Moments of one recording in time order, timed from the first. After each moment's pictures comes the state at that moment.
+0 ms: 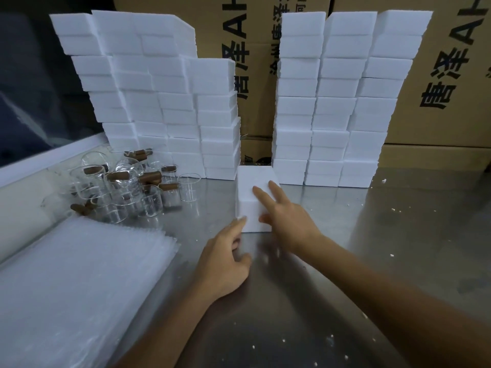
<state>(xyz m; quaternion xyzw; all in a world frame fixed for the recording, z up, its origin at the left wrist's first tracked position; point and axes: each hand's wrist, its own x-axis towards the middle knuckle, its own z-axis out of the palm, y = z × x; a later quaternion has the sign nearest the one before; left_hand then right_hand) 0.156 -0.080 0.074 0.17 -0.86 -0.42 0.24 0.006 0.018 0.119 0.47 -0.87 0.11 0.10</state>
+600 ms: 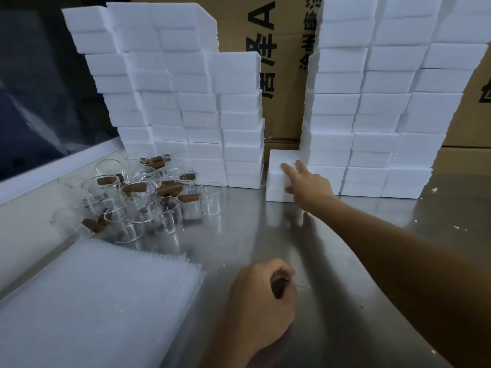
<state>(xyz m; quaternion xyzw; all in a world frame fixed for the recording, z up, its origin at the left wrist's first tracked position) 0.154 -0.082 0.072 0.18 -0.87 -0.36 0.28 -0.114 -0.088 0.129 0.40 -0.90 0.05 0.14</state>
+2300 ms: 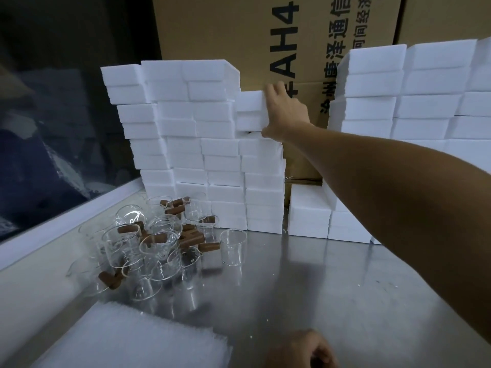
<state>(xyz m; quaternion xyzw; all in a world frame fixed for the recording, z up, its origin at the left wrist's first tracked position) 0.140 -0.111 0.085 0.11 -0.90 -0.40 0.12 -0.114 -0.224 0.344 0.43 -0.82 0.17 0.35</state>
